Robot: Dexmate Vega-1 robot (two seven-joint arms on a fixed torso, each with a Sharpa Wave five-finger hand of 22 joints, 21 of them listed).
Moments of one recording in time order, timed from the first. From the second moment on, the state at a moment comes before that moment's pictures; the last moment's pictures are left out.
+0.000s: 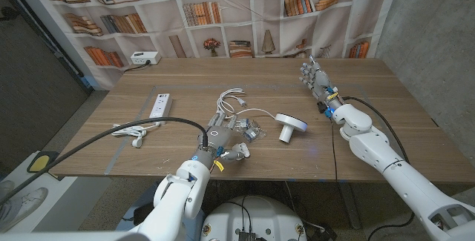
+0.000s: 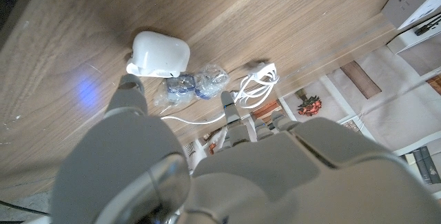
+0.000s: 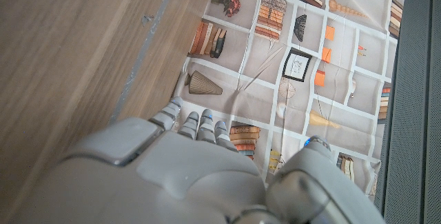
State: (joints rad) left arm 1.25 0.84 0.83 -2.41 1.36 0.84 -0.31; left_hand 0.71 -0.03 0.30 -0.15 0.18 -0.17 0.04 0.19 0.18 0.28 -0.06 0.30 0.39 -0.17 0.02 0.19 0.18 -0.12 0.06 0.19 0.17; right arm -0.91 -0.53 -0.30 -1.48 0.56 0.21 0.09; right_hand 0.17 -0.01 0.10 -0.07 0.20 -0.09 0.06 0.19 0.18 -0.02 0.07 0.19 0.19 -0.14 0.00 0.19 0.19 0.00 0.07 0.19 0.17
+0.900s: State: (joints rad) left arm 1.25 0.85 0.83 -2.40 1.31 0.83 -0.30; left_hand 0.71 -0.03 0.30 -0.15 0.18 -0.17 0.04 0.19 0.18 0.31 -0.08 0.30 0.41 -0.14 0.01 0.20 0.18 -0.11 0.06 0.19 0.17; right arm -0.92 -0.53 -0.31 -1.48 0.56 0.21 0.09; right_hand 0.17 -0.01 0.10 -0.07 0.20 -0.10 0.05 0.19 0.18 -0.02 0.07 0.19 0.19 -0.14 0.00 0.19 0.19 -0.01 0.08 0.19 0.17
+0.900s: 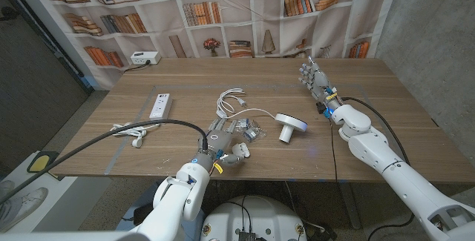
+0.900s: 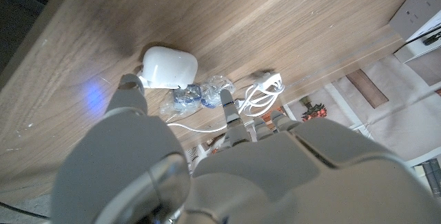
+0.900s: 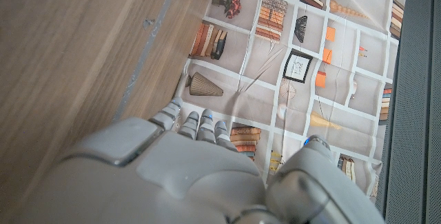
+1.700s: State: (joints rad) left arm 1.25 0.84 0.85 -2.38 1.31 0.83 -0.30; left_hand 0.71 -0.03 0.31 -0.15 0.18 -0.17 0.04 0.19 0.18 0.33 -0.09 0.30 0.41 -0.12 0.01 0.21 0.18 -0.09 0.05 0.19 0.17; right arm -0.94 -0.54 -0.29 -1.49 0.57 0.21 0.09; right_hand 0.17 -0.01 0.10 -0.07 0.20 -0.09 0.05 0.19 0.18 -0.02 0.07 0.19 0.19 -0.14 0.00 0.19 0.19 -0.01 0.08 0.19 0.17
